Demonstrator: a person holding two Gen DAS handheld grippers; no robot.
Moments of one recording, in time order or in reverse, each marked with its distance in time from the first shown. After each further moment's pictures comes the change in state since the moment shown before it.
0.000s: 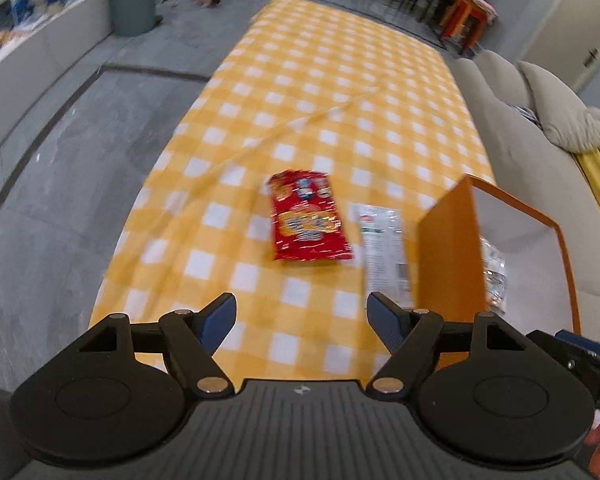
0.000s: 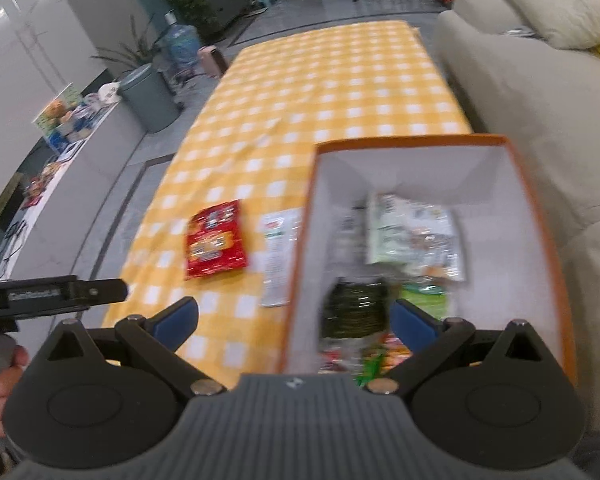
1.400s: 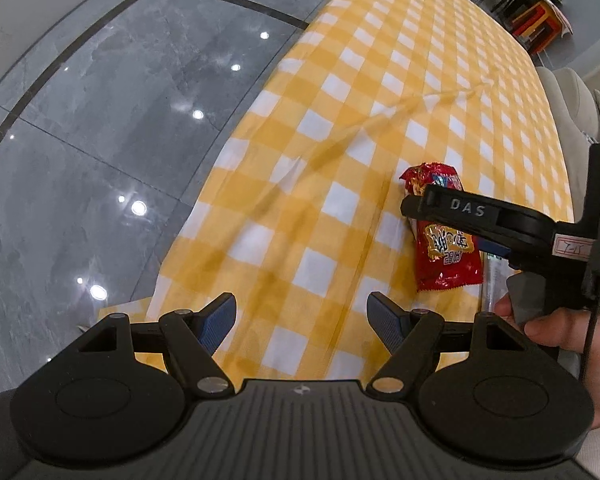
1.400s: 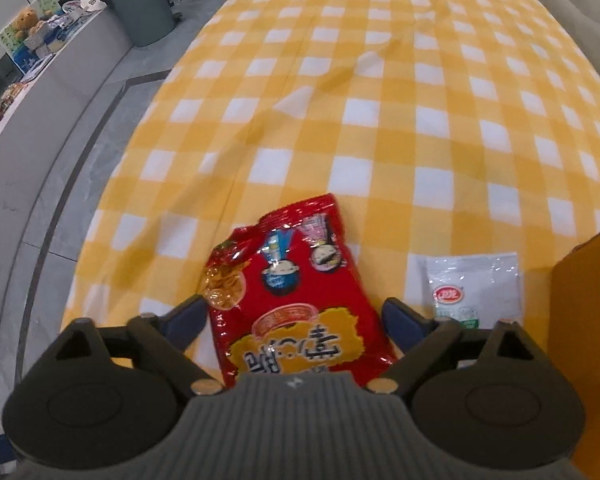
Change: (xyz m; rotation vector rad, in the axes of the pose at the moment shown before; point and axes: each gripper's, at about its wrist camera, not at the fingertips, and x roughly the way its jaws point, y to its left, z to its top) left arm 0.076 0.112 0.029 -0.185 0.155 0.027; right arm 0.278 0.127 0.064 -0.114 0.224 -0.094
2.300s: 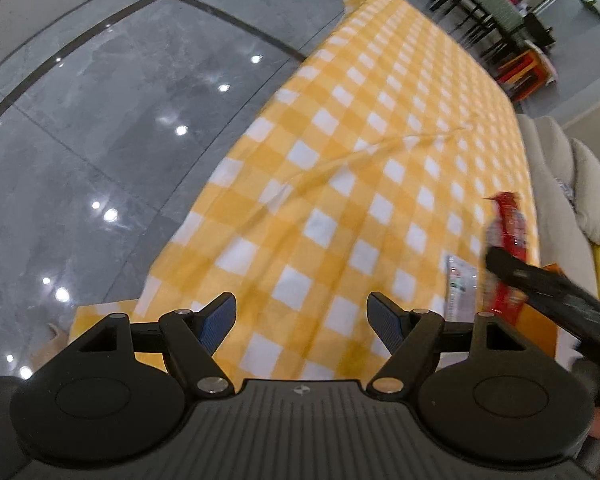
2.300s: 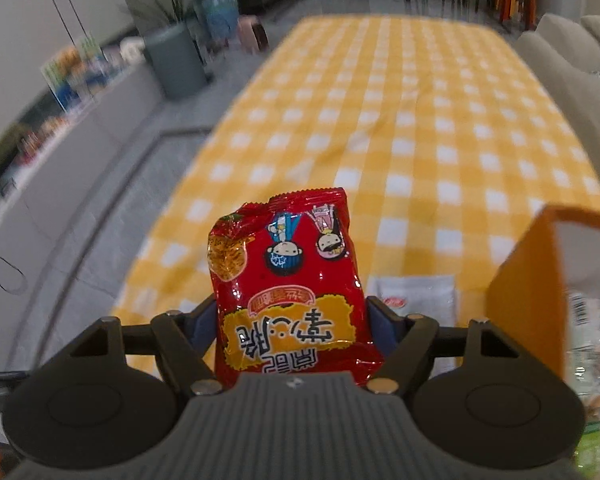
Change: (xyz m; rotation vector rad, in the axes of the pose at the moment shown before) left arm -0.019 0.012 -0.009 -0.094 -0.108 -0.114; right arm -0.102 -0.031 -0.029 -0.039 -0.223 0.091
